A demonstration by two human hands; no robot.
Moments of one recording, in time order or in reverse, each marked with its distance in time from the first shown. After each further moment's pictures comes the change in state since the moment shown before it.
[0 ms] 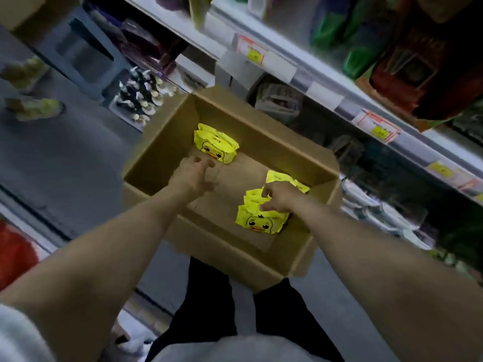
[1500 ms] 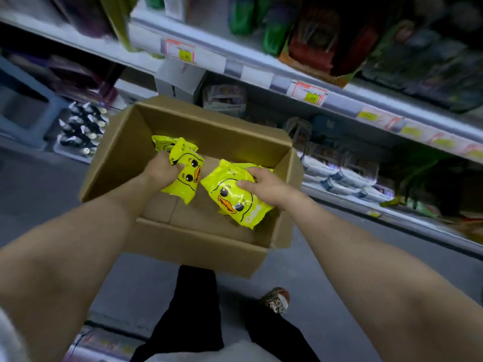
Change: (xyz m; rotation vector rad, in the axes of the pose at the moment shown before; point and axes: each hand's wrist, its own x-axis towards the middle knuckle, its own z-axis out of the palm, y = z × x) left_hand 0.026 0.012 0.004 -0.281 0.035 -0.012; right_hand -0.074 0.016 0.035 0.782 0.335 -0.069
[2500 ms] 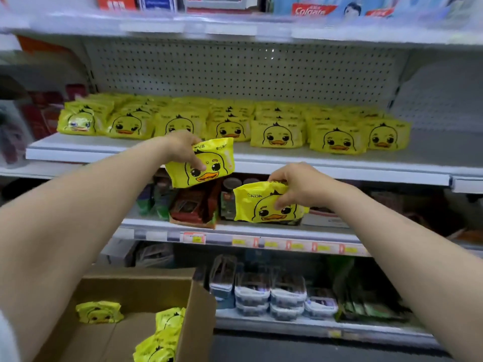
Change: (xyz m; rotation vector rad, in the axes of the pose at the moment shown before) left_hand -0.240 0.475 -0.114 0.342 0.208 0.676; right_hand -0.323 -0.051 -0.368 -0.687 0.575 -0.351
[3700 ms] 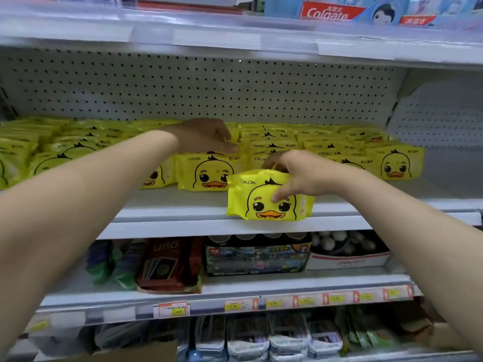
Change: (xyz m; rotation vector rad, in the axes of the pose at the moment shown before) left_hand 0.186 0.063 -0.049 0.017 -0.026 0.430; right_hand 0.157 0.049 -0.074 -0.059 0.038 0.101
